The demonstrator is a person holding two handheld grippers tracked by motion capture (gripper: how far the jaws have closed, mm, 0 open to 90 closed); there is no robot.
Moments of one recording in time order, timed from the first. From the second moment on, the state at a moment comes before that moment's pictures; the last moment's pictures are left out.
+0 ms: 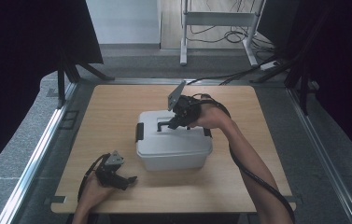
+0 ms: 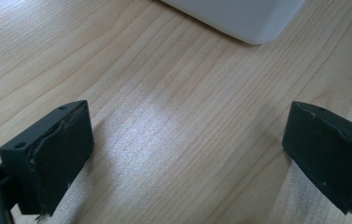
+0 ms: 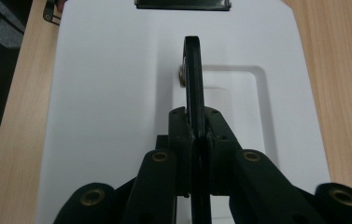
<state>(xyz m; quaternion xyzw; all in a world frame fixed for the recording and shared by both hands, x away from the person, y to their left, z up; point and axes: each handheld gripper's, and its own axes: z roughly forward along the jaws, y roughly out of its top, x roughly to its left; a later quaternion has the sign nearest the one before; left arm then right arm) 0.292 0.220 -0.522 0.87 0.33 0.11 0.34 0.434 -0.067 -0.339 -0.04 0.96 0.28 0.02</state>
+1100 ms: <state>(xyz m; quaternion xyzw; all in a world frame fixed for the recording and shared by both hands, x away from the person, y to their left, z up) 0.292 0.219 -0.522 0.87 0.34 0.11 0.34 0.404 -0.152 -0.329 0.10 0.94 0.32 0.07</state>
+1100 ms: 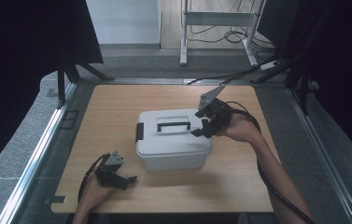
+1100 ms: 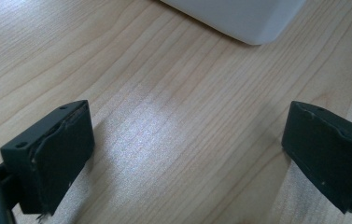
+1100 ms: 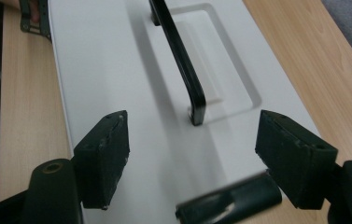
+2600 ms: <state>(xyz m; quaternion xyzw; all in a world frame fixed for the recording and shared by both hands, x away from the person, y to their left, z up) 0.291 0.219 -0.522 0.87 0.34 0.11 0.34 0.346 -0.305 -0.385 0.32 0.87 0.34 0.16</state>
